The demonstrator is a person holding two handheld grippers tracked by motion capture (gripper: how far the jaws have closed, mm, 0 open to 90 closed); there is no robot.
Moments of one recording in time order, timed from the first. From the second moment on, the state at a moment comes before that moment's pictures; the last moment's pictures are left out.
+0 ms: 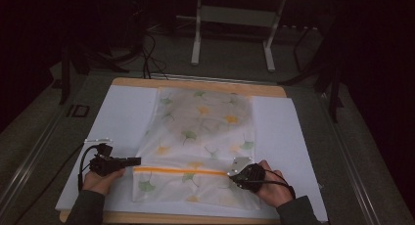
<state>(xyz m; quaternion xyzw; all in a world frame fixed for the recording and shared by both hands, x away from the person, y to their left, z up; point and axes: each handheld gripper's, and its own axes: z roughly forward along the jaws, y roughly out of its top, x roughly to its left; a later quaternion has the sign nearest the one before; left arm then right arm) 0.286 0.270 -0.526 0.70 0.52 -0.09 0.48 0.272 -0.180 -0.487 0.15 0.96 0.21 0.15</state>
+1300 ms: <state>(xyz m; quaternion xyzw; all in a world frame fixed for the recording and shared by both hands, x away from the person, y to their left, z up) 0.287 0.271 -0.526 0.70 0.51 -0.09 0.48 0.272 -0.219 -0.484 0.19 0.95 0.20 0.16</state>
